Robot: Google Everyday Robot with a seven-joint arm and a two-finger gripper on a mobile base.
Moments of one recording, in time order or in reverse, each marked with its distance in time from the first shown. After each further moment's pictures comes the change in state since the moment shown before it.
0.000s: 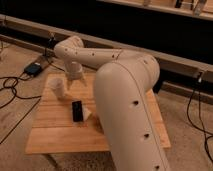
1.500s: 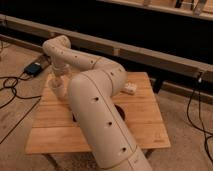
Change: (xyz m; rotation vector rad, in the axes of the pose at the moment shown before) arm -0.086 0.070 0.033 -0.081 -0.053 -0.238
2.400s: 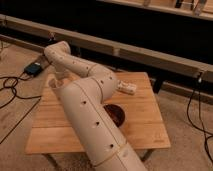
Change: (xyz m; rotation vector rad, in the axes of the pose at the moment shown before) arm -0.001 -0.009 0.050 0.028 0.072 0.020
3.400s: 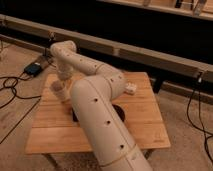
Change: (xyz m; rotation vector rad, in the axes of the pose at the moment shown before) arm 0.041 0.003 -0.028 -0.178 0.065 -0.068
